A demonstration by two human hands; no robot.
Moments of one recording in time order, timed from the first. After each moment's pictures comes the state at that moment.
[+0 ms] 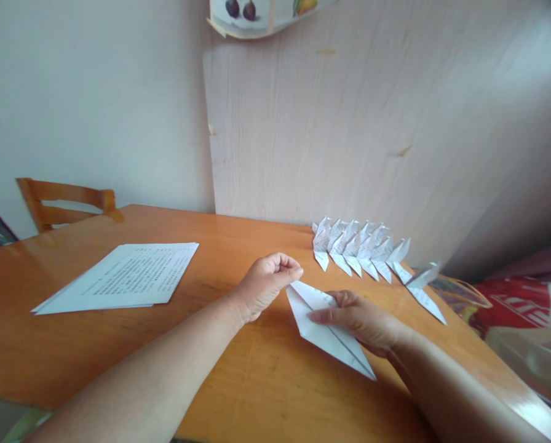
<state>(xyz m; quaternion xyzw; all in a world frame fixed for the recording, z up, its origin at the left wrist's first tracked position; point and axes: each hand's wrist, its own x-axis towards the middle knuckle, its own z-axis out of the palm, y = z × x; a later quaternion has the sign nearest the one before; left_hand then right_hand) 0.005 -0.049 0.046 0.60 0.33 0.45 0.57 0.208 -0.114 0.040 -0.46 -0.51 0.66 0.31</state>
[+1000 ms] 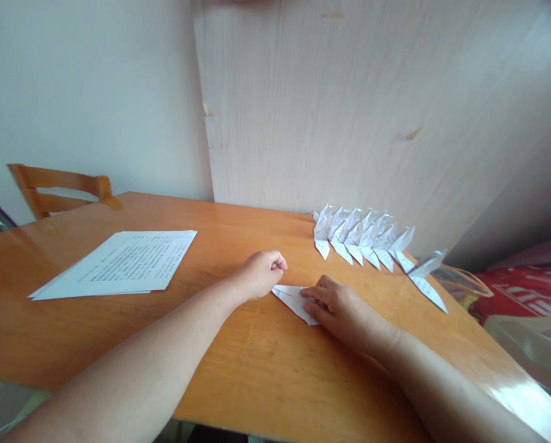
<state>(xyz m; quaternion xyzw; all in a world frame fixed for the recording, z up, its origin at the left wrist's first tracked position) -0.007 -0.017 0.010 0.78 0.46 0.27 0.32 0.204 -0.109 0.018 -0.51 -0.82 0.15 0.19</state>
